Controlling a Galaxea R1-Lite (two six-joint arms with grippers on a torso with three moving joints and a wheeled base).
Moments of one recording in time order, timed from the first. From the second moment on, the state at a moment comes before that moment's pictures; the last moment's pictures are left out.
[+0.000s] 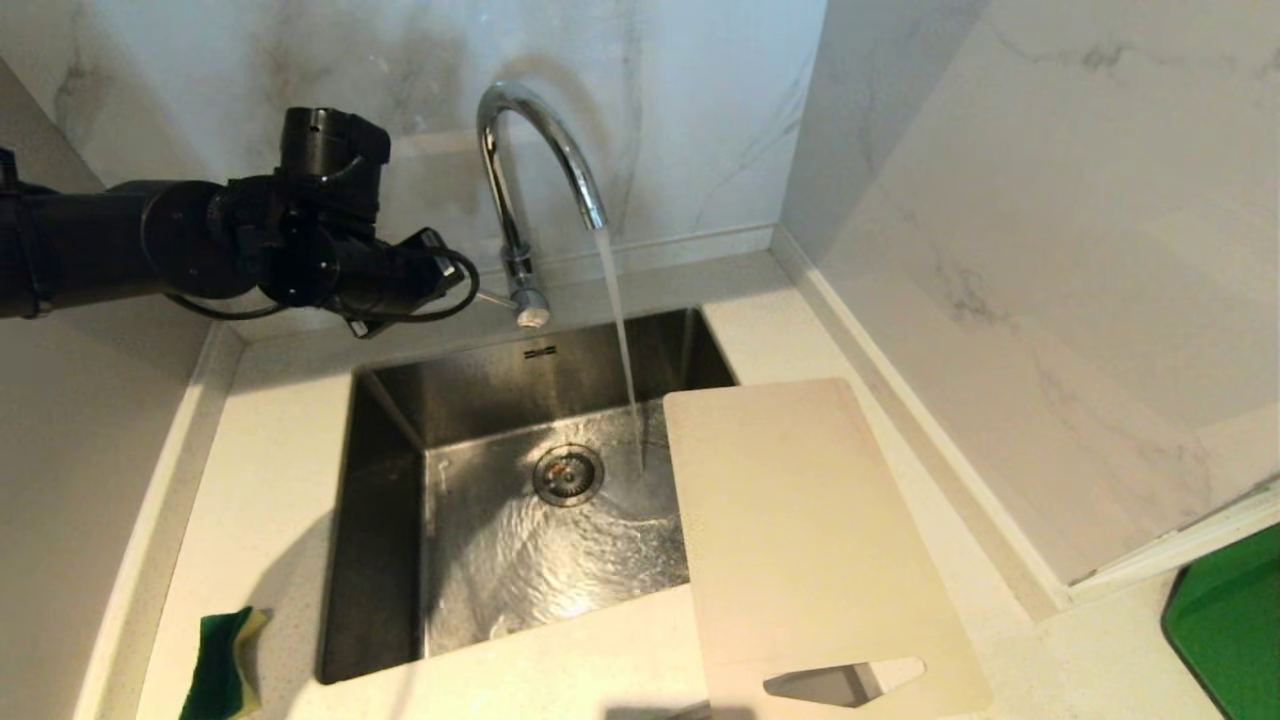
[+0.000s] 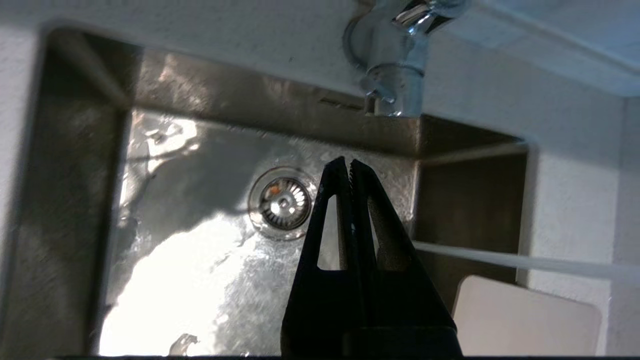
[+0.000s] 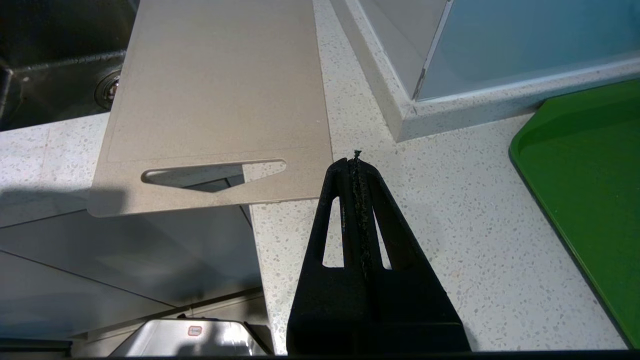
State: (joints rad) left arm -0.39 2.04 -1.94 0.28 0.33 -0.69; right arm 0.00 0.00 0.00 0.00 0.01 0.00
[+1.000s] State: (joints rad) left arm -0.43 2.18 -1.95 0.02 0.28 -0.64; right arm 0.00 0.00 0.00 0.00 0.01 0.00
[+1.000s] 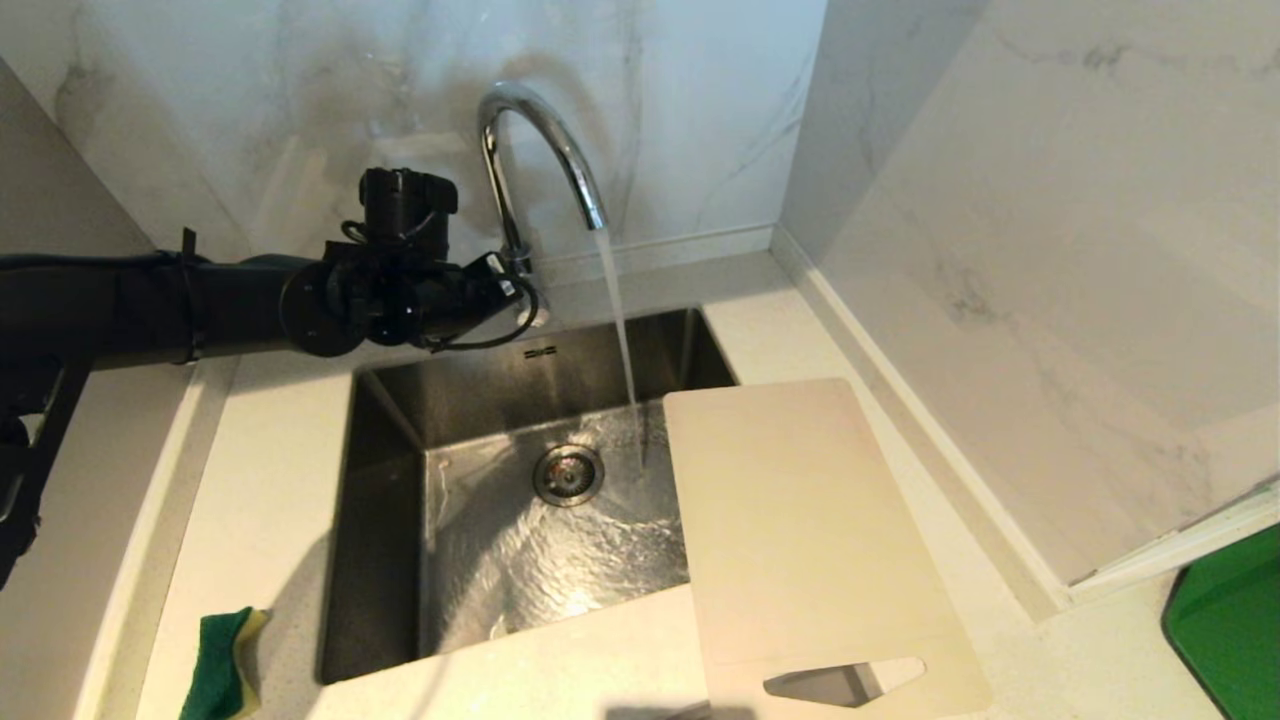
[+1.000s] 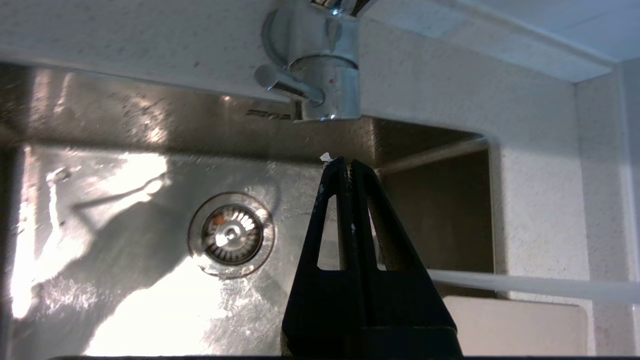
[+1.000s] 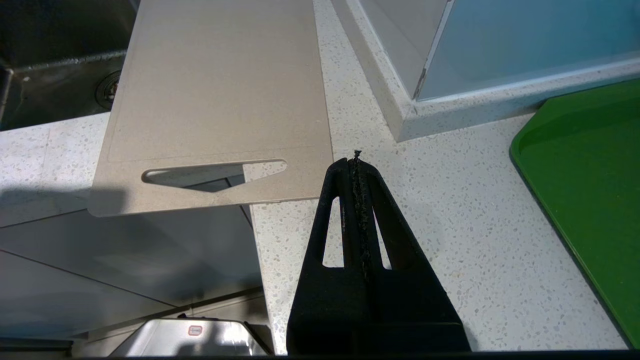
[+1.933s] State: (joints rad) left arm -0.37 2.23 -1.82 -0.30 0.08 -0.56; right arm 0.00 0.00 0.00 0.00 0.01 0.00
